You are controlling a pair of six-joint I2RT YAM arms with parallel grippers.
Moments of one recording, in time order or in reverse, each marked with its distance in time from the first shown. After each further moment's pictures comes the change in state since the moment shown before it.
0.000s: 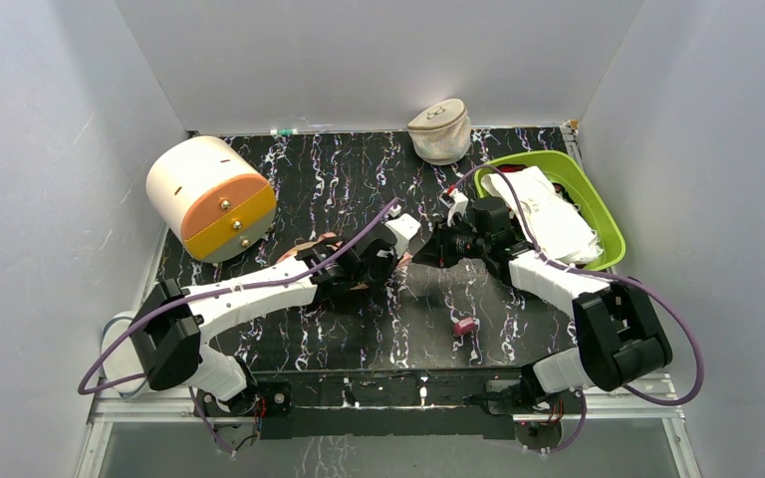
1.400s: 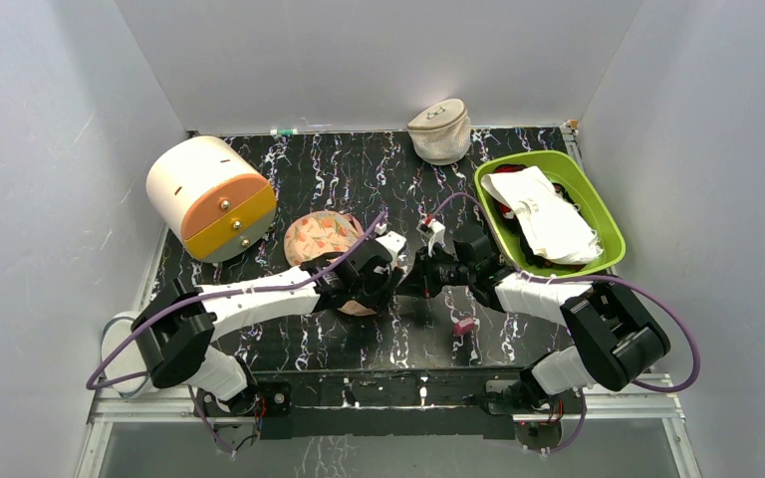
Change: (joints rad) left arm 0.000 0.008 -0.155 0.044 0.051 -0.190; right arm 0.180 0.026 -0.165 0.221 0.000 0.067
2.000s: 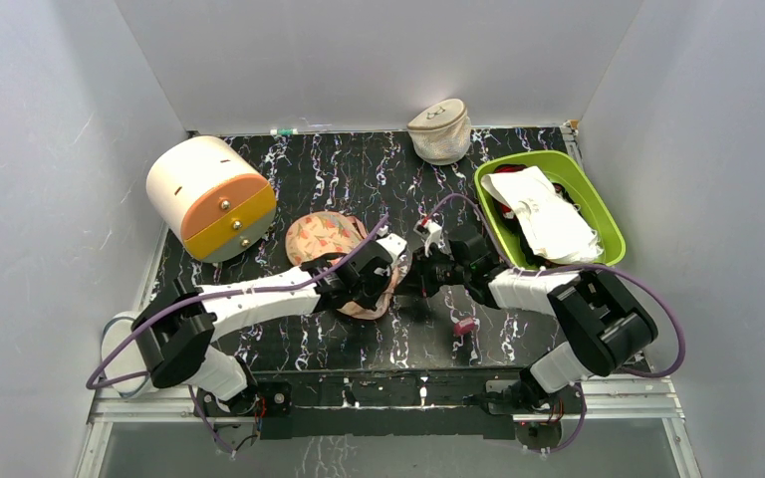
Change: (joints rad) left arm 0.000 0.017 0.008 -0.025 -0.037 0.051; right arm 0.001 0.075 0.012 0.029 0.014 -0.010
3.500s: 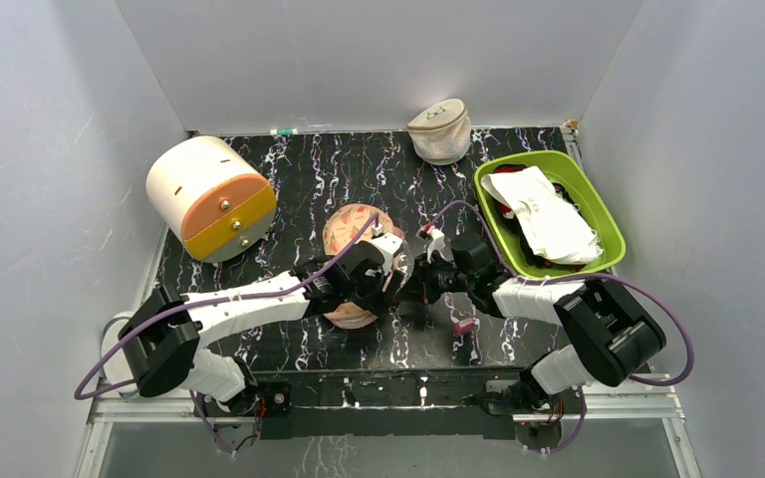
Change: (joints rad) left arm 0.000 -0.092 -0.065 0.064 0.069 -0.034; right arm 0.011 -0.042 -0.059 0.045 0.002 0.049
